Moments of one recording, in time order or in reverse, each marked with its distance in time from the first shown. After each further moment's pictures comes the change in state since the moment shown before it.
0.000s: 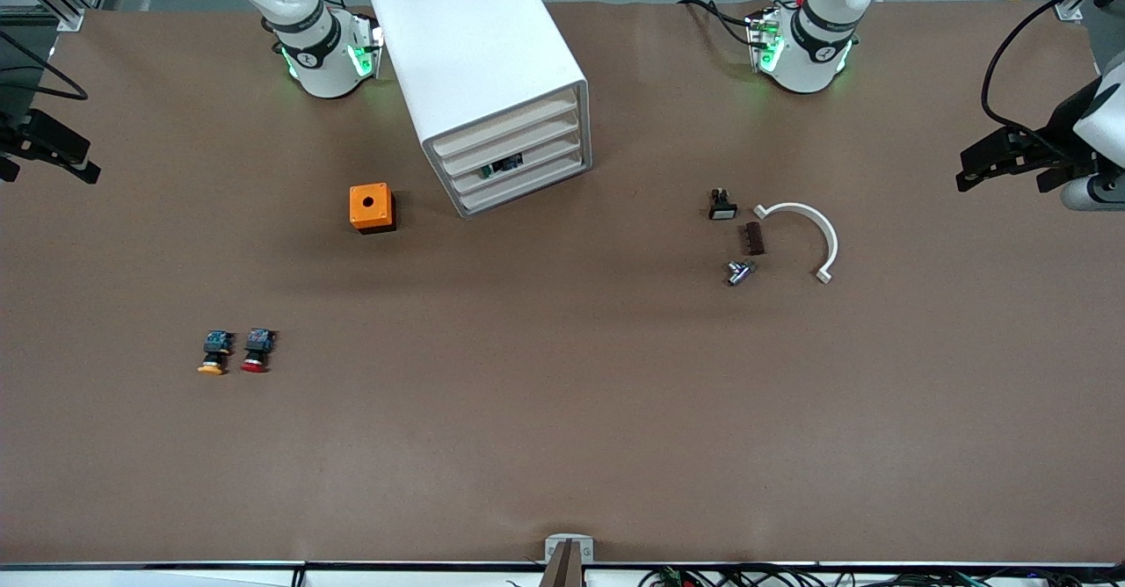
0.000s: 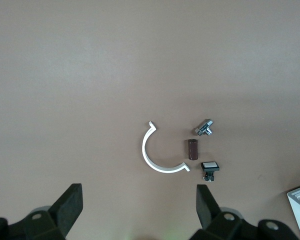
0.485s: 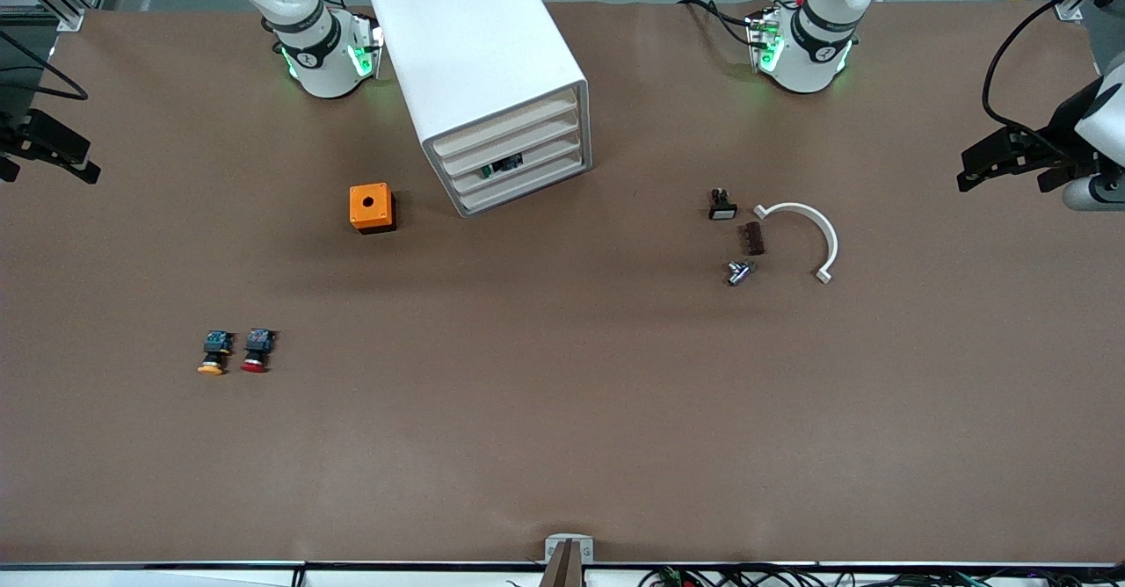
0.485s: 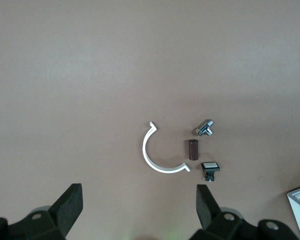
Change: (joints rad) left arm 0.003 0.001 0.004 0.001 0.000 0.000 -0.002; right arm 0.000 0.000 0.000 0.000 0.000 0.000 0.000
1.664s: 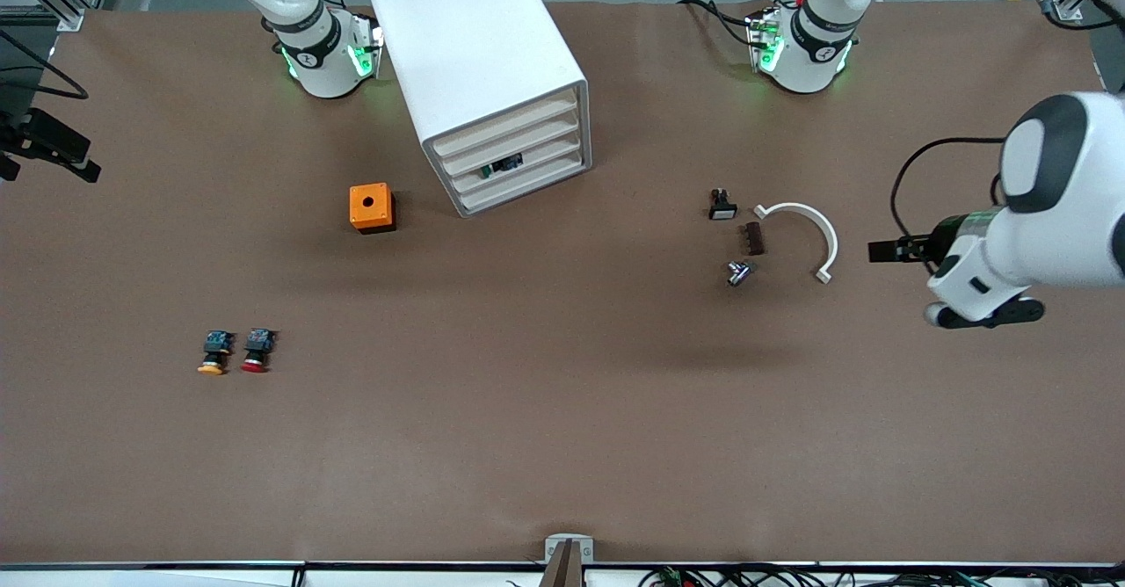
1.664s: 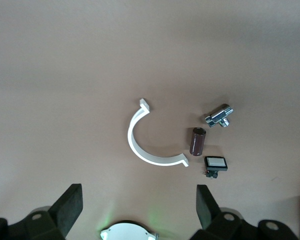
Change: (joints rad) left arm -0.054 0.337 -0.012 -0.003 0.000 -0.002 -0.175; right arm 0.000 0.000 0.000 0.001 0.000 -0.006 0.000
